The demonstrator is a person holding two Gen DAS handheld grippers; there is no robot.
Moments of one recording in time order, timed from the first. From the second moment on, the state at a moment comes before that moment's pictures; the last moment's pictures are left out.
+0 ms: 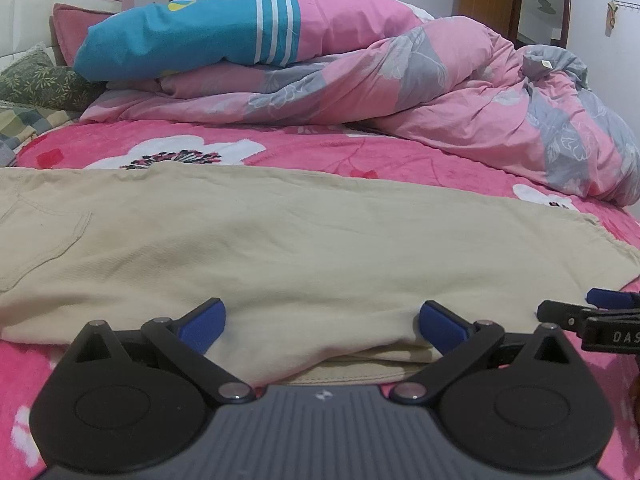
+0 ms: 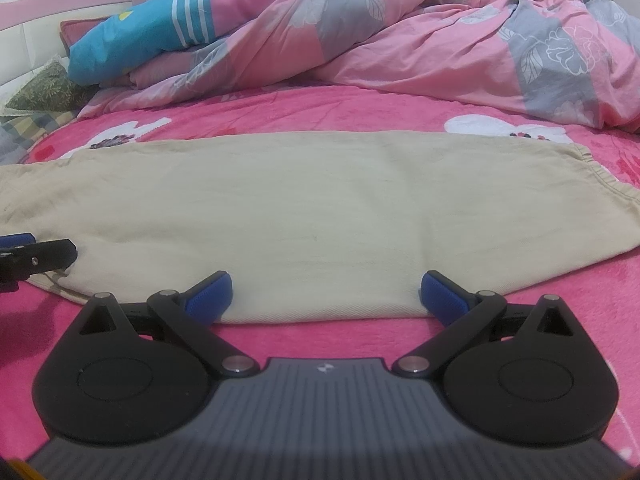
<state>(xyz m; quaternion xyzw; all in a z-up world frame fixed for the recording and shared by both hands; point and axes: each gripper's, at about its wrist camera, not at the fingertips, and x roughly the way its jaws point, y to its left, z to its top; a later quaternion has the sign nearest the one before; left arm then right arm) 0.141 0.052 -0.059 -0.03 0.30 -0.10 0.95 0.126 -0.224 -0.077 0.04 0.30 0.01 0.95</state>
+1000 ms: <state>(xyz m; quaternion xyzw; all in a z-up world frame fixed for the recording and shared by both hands) 0.140 0.051 -0.059 -0.03 0.30 -0.10 0.95 0.099 -0.360 -0.075 0.43 0.29 -0.04 0.85</state>
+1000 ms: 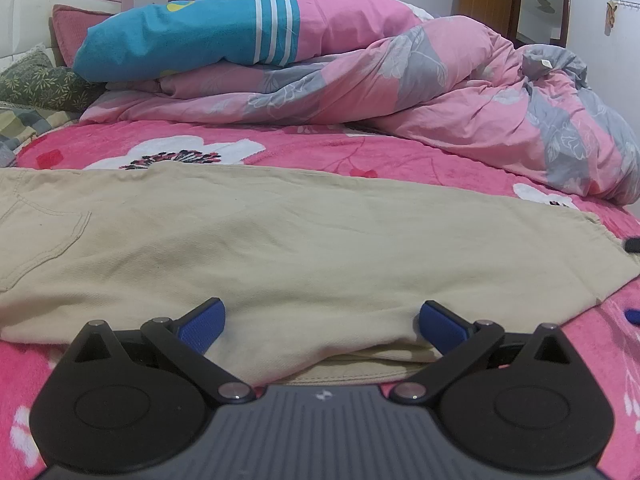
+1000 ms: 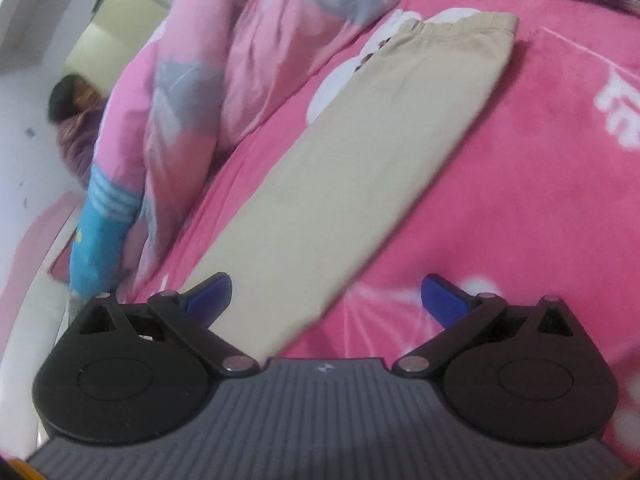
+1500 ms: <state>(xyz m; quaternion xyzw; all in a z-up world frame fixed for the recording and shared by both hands) 0.141 0.053 -0.059 -0.03 0.30 -0.10 0.95 0.158 -0.426 -0.099 0.47 0.21 -0.16 0.85</state>
